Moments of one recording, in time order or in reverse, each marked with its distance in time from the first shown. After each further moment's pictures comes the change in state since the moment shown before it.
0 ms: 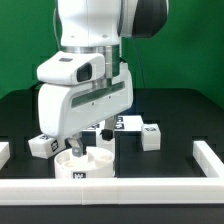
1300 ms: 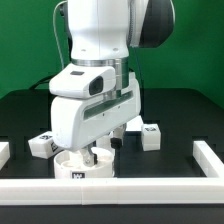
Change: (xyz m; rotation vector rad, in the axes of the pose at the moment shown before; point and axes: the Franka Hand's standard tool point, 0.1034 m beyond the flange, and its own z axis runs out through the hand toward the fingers) arm 0.014 -0.012 0.014 0.009 0.008 -0.015
